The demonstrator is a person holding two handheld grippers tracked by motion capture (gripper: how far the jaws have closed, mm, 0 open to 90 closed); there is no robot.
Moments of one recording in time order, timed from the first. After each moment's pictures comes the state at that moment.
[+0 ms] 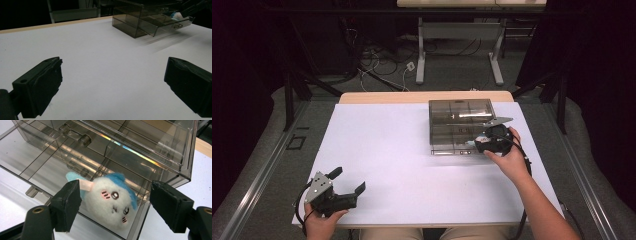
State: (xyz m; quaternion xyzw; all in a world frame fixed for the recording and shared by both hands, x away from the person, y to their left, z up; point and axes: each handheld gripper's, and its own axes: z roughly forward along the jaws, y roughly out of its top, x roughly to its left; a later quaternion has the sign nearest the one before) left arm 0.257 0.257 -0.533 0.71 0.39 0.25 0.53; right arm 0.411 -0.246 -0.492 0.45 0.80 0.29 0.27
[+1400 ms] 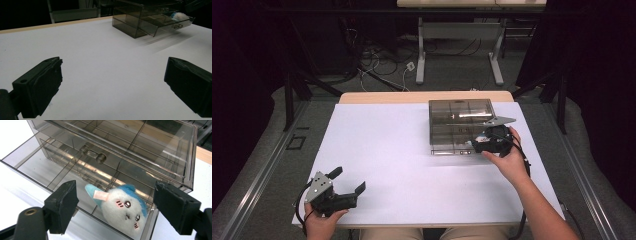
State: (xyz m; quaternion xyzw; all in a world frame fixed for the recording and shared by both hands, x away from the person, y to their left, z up) left arm 0.258 0.257 -0.533 0.71 0.40 0.25 0.53; right arm 0.399 -0.239 -0.479 0.44 0.79 0.33 0.27
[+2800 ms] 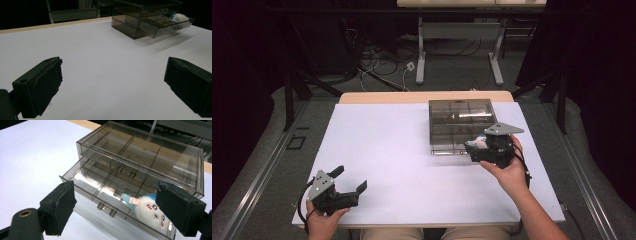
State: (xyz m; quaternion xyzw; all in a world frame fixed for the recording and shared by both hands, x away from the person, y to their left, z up) left arm 0.261 0.253 -0.533 0.71 0.39 0.25 0.53; right arm 0.348 -0.221 -0.449 0.42 0.76 0.41 0.26
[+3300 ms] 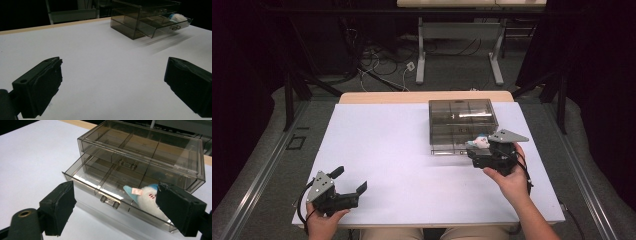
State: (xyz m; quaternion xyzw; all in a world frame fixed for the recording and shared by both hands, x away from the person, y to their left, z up) left arm 0.258 0.253 -0.532 0.71 0.39 0.25 0.53; right arm 0.332 -0.227 -0.460 0.44 0.75 0.43 0.25
